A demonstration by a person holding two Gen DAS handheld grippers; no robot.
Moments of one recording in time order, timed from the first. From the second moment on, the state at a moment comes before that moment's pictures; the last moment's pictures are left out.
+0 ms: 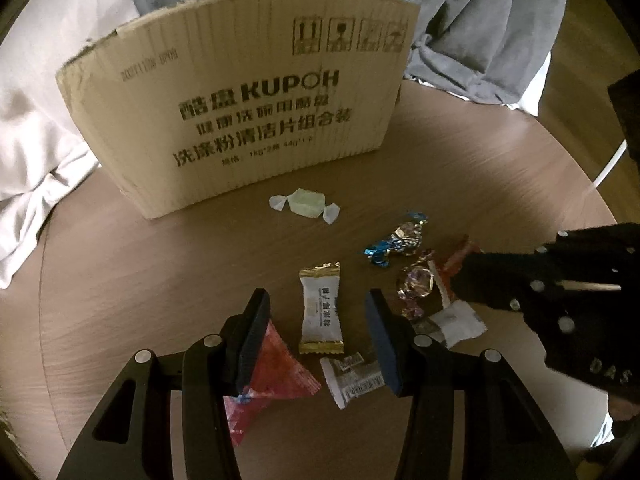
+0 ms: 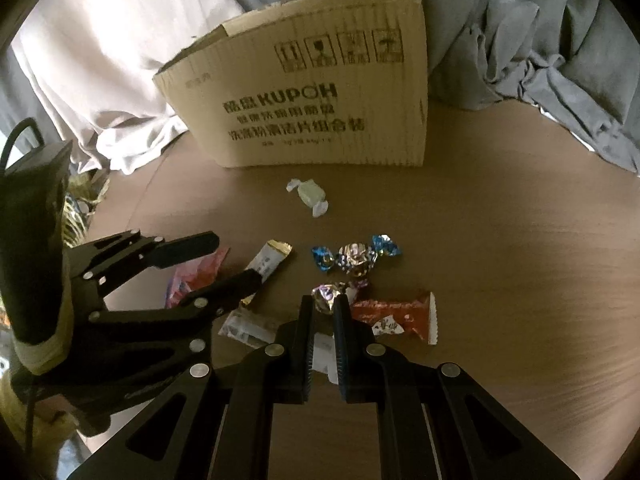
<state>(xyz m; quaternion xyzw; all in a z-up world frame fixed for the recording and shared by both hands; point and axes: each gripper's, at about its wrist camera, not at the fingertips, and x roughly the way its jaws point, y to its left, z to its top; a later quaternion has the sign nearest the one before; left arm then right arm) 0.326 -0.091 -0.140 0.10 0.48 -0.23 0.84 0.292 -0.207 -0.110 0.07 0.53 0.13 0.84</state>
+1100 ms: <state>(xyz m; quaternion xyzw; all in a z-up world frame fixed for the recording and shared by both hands) 0.324 -0.059 -0.113 0.03 0.47 -0.18 0.86 0.310 -0.179 -0.129 0.03 0.53 0.17 0.83</state>
